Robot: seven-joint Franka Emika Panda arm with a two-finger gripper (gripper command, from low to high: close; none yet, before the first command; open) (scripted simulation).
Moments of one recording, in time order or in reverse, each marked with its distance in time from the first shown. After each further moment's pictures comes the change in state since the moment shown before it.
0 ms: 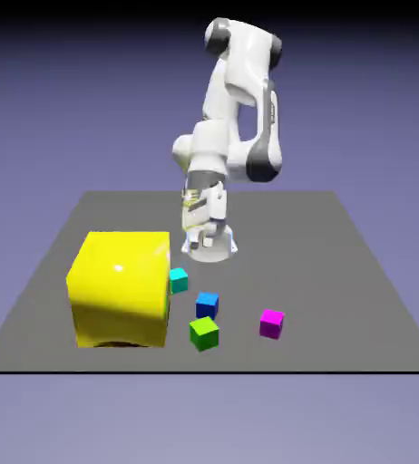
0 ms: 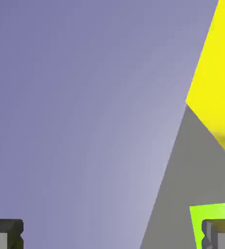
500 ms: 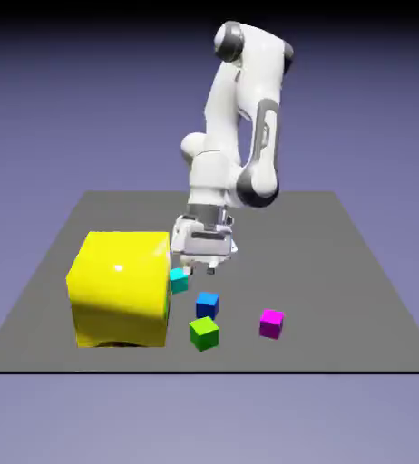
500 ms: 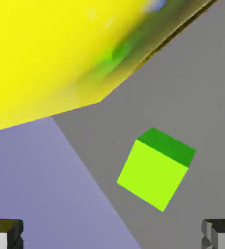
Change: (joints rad) arm -0.436 0.078 0.544 0.014 0.651 0.004 0.414
